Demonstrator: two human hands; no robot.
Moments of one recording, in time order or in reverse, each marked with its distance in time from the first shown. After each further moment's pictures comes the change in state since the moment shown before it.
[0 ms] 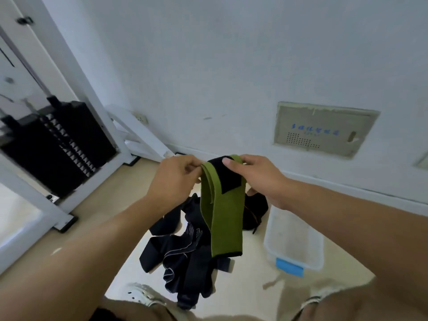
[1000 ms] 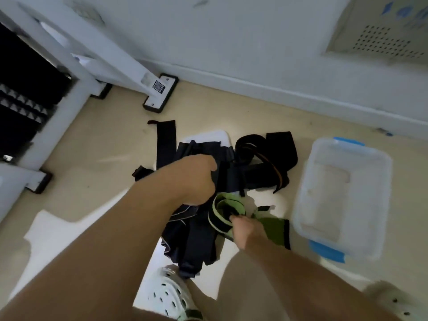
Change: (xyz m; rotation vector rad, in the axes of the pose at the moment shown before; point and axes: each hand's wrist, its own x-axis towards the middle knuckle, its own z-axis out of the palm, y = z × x) left_hand 0.113 -0.110 0.102 0.536 -0.910 -0.424; right_hand 0.123 0.333 0.140 -0.946 -0.534 0.393
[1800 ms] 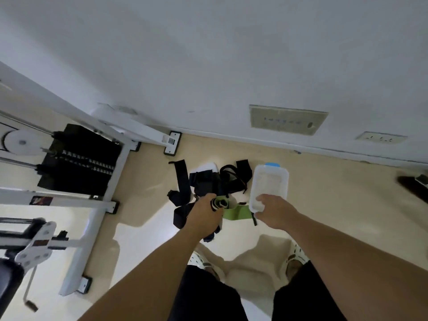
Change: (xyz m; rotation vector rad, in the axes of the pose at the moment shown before) left_hand -0.330 0.163 -0.130 -0.343 0.149 -0.038; right_hand -0.488 -0.004 -0.347 0.491 0.077 0.207
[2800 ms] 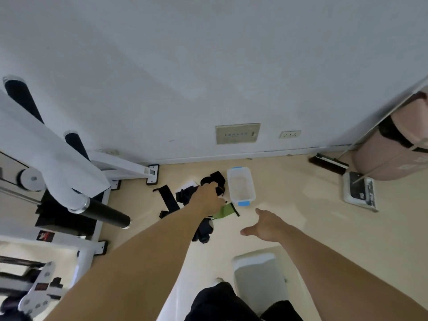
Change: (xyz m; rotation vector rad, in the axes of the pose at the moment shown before) left_hand -0.233 -0.099 -0.115 0.374 -0.119 0.514; right_hand -0.344 -0.138 0.201 0.277 0.225 0.222
